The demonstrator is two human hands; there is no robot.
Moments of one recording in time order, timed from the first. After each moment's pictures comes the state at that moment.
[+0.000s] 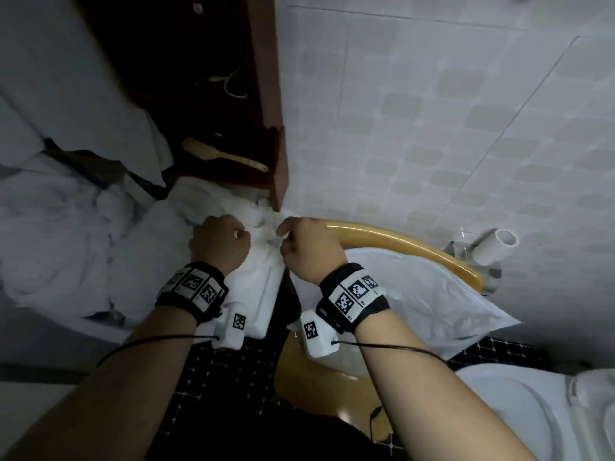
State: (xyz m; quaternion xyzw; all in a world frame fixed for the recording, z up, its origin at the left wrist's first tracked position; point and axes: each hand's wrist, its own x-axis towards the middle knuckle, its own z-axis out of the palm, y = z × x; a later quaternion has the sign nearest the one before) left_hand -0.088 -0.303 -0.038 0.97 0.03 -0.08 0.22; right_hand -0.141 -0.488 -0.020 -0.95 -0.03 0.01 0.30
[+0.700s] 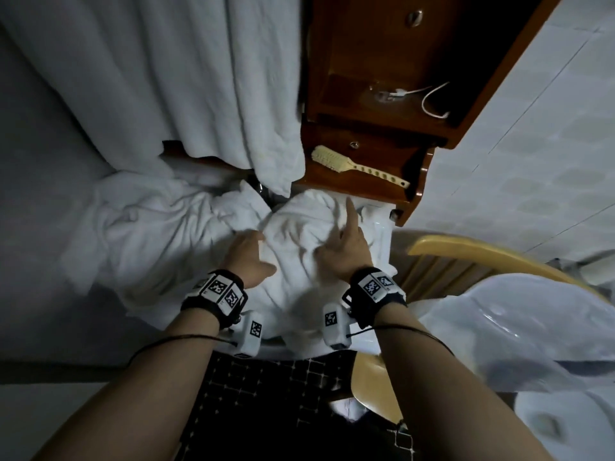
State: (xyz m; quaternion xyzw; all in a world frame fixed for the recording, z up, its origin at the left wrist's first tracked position) left_hand 0.010 -0.049 -0.086 0.94 -0.02 -0.22 0.26; right_hand -0.037 -0.270 -0.065 -0.88 0.18 0.07 0.44
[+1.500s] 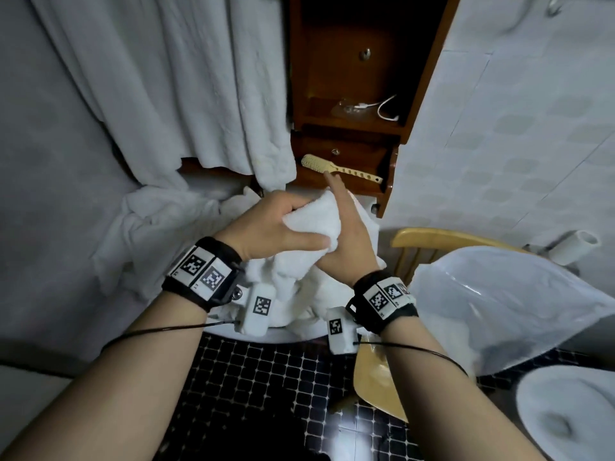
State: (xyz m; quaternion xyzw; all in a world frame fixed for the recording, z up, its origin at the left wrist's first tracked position) left_hand -0.105 -0.081 0.094 0.81 -0.32 -0.17 0.45; right_hand -0.141 -0.263 0.006 -0.86 -0.05 -0.18 0.47
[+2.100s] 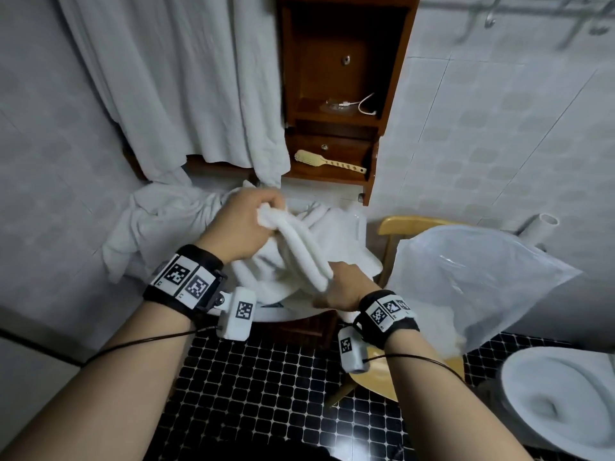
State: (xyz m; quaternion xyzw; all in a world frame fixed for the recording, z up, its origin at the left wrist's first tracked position) left_hand -0.181 -0.038 0.095 0.87 -0.28 0.01 0.41; right_hand -0.246 -0.257 -0.028 -0.96 0.03 0.16 0.23
